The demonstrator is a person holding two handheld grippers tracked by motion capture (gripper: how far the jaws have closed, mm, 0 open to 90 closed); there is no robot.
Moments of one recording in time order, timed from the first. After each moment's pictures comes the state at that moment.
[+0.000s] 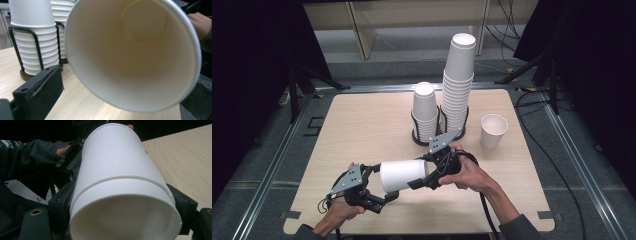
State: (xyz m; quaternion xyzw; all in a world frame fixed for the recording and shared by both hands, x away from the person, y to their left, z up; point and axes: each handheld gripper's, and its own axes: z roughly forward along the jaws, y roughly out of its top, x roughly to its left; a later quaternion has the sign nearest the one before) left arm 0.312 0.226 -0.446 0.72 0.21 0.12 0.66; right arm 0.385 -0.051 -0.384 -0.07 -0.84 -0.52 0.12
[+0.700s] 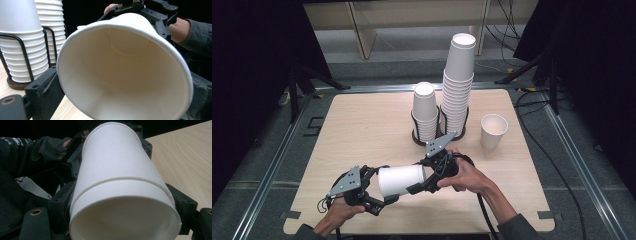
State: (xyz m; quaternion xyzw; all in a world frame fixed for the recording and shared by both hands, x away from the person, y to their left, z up) left arm 0.309 0.230 -0.442 0.73 0.18 0.10 0.65; right arm 0.386 -0.045 -0.398 -0.05 -0.84 -0.51 0.16
